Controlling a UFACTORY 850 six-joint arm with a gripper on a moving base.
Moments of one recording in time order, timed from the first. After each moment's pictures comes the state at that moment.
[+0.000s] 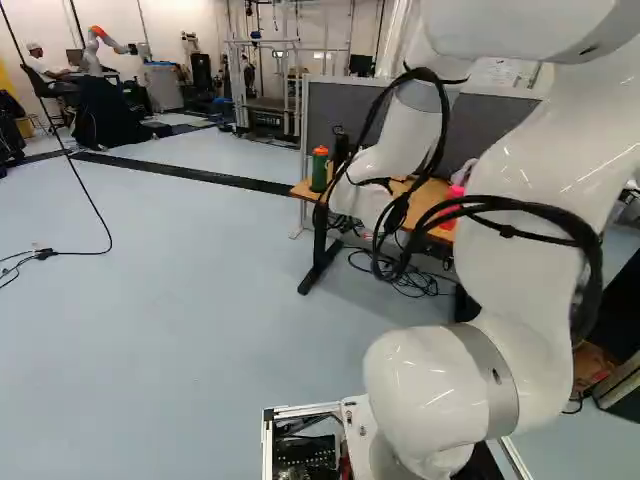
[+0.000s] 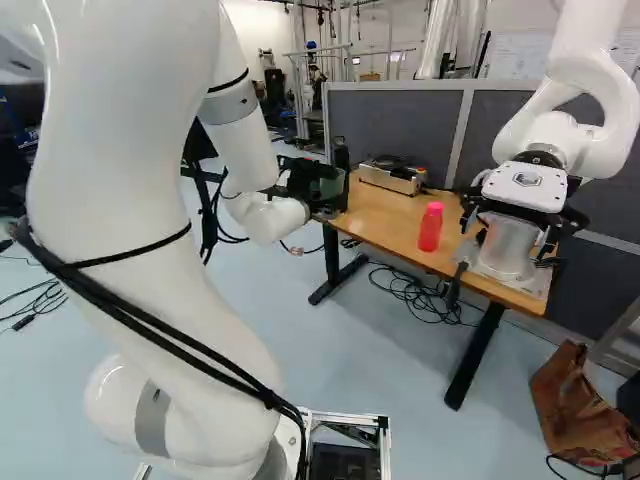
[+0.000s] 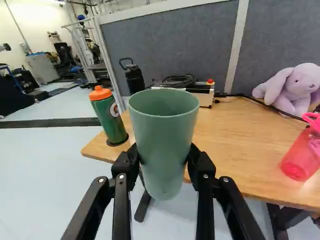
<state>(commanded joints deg) -1.3 -10.6 -31.2 19.0 57.6 0.0</state>
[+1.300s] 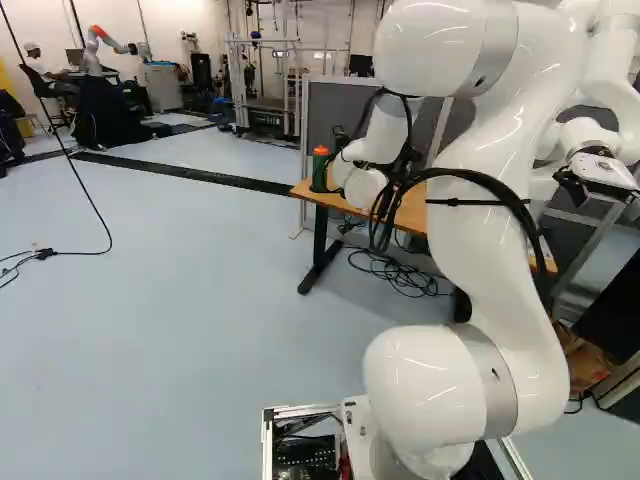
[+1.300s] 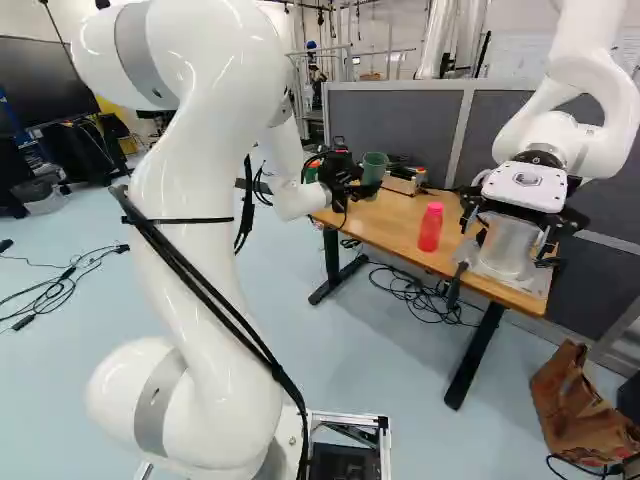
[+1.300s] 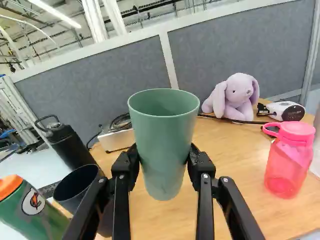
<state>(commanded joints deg) -3.4 -28.6 -53.0 40.8 66.0 0.0</state>
